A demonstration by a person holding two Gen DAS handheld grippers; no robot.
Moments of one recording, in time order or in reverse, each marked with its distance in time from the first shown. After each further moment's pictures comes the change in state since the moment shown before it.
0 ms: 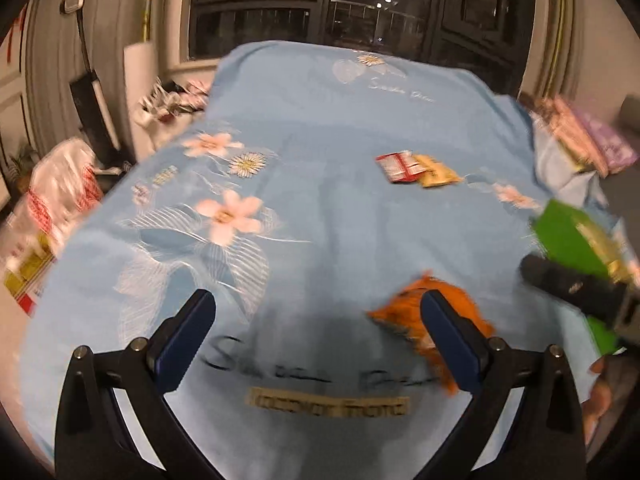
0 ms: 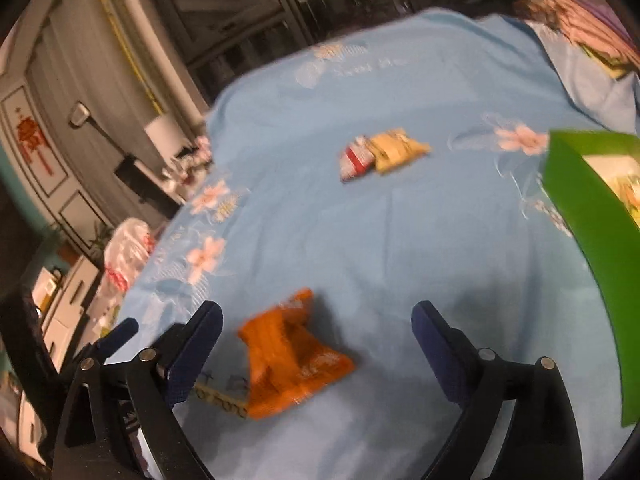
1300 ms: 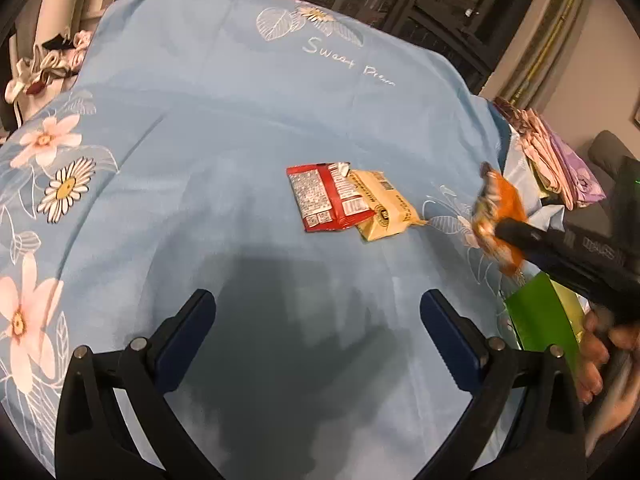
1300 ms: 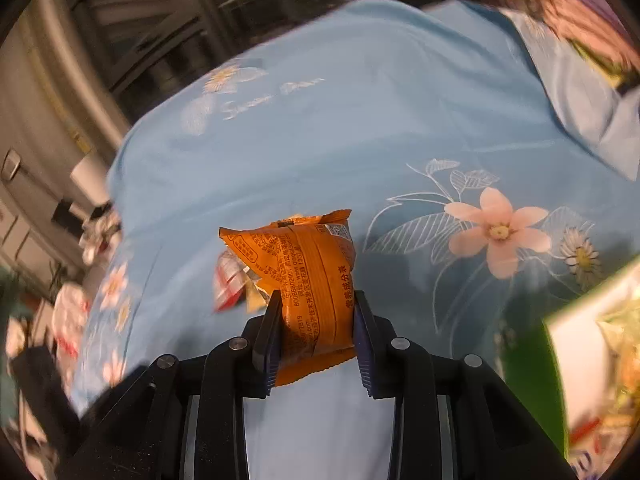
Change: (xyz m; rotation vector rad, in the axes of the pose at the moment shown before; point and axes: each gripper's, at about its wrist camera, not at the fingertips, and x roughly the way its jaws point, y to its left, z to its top) left arm 0.163 -0.051 0.090 -0.062 0.133 -0.294; right arm 0.058 -0.105 0.150 0.069 0.012 -0.133
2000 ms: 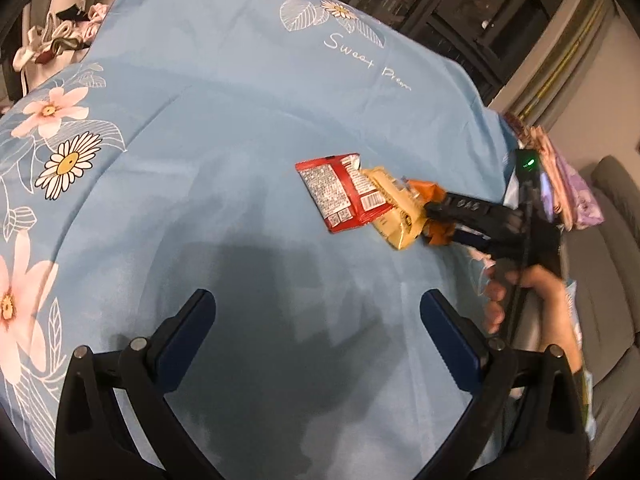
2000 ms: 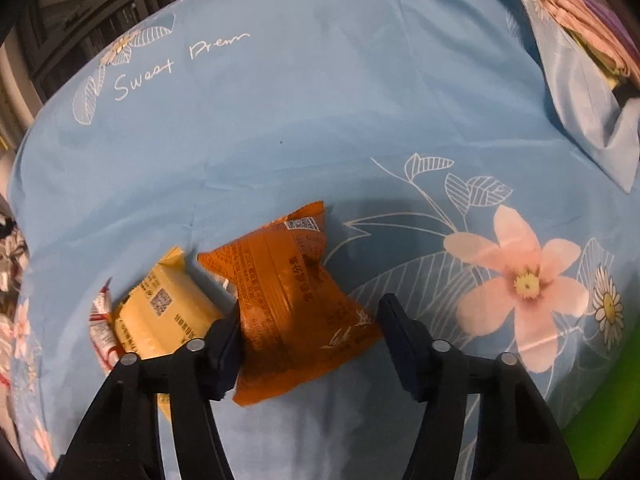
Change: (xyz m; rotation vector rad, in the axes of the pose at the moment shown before) left arm 0.005 0.015 0.001 -0.075 0.027 -0.014; right arm 0.117 -0.025 0.043 0.079 0.069 -0.266
